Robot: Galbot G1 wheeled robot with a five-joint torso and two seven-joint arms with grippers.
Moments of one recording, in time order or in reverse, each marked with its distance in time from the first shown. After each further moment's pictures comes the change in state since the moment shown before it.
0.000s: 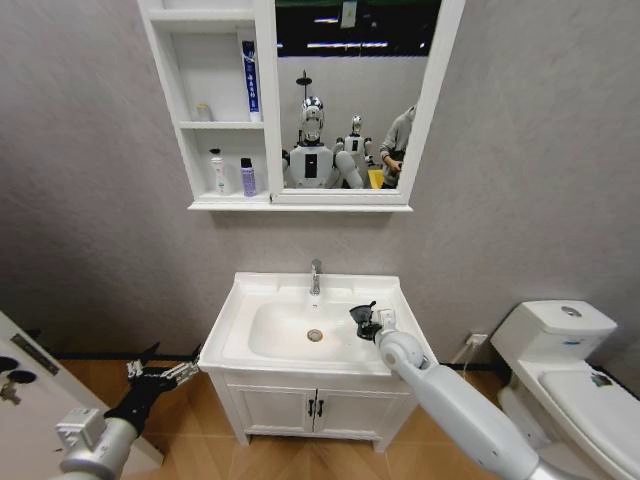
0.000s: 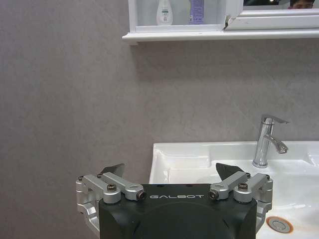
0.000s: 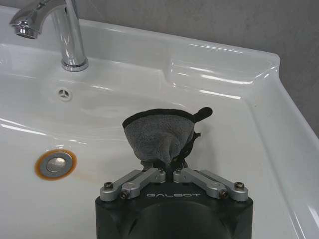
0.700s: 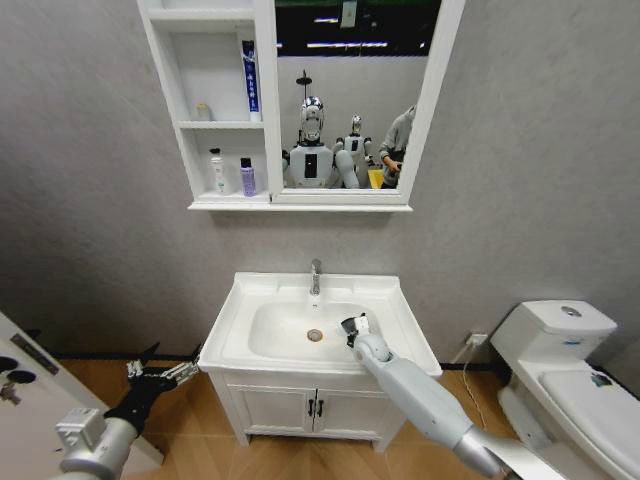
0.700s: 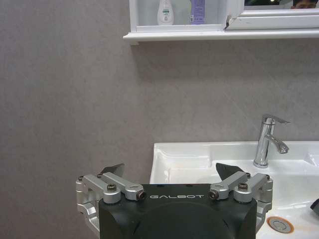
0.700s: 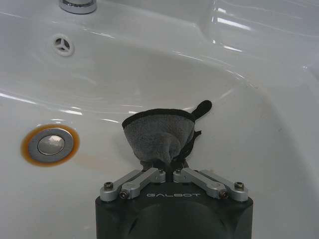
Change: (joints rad) left arm 0.000 0.000 0.000 0.000 0.000 0.000 0.000; right arm 0.139 0.211 -0.122 -0.396 -0.118 0.051 -0.055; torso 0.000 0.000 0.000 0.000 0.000
